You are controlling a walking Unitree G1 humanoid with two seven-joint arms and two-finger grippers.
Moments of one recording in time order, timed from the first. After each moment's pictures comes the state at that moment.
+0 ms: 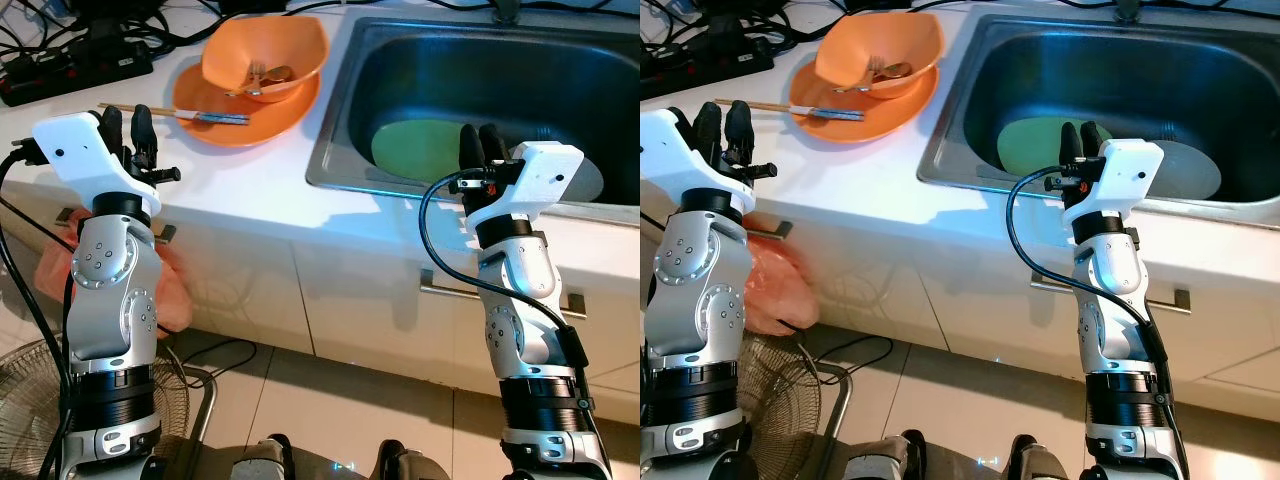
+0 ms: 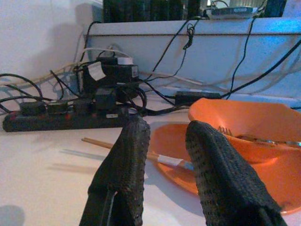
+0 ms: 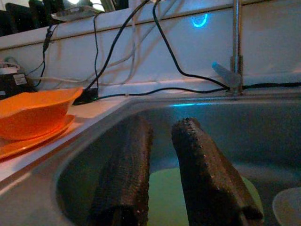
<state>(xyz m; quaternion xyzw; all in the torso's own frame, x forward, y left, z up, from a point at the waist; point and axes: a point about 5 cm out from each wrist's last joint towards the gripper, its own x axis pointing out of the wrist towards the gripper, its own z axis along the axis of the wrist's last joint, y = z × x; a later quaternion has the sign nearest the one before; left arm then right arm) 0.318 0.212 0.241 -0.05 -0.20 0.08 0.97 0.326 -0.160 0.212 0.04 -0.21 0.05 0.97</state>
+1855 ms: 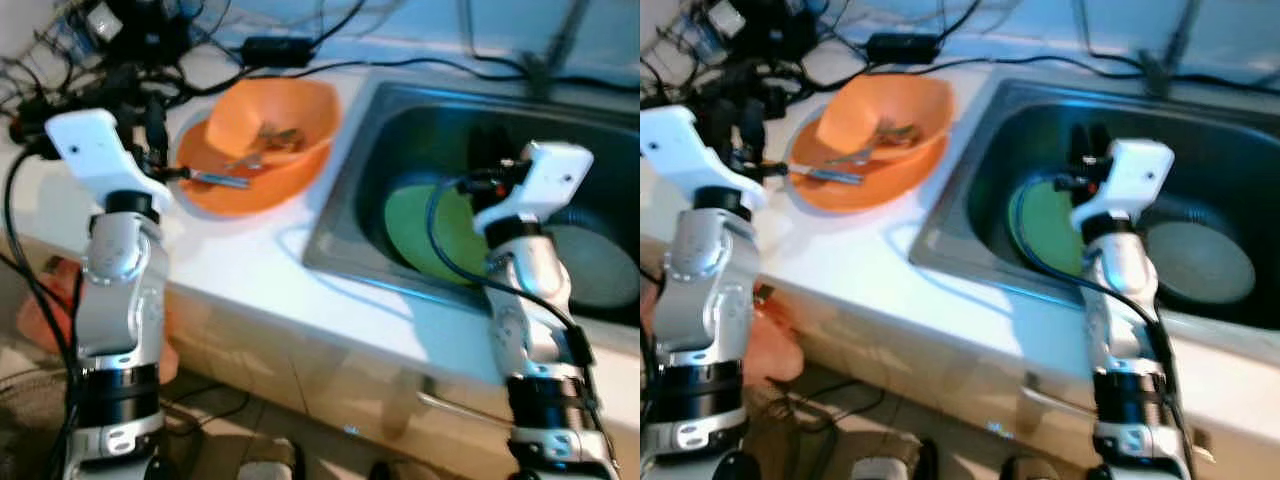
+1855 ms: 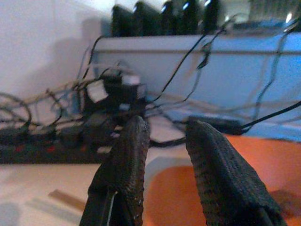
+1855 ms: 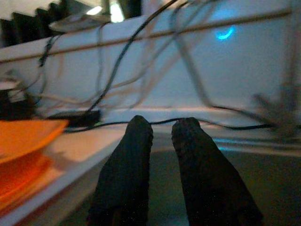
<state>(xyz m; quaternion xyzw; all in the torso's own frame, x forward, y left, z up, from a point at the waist) 0.320 0.206 0.242 -0.04 -0.21 0.07 0.98 0.328 -0.160 0.214 0.04 -0.22 0.05 0.97</state>
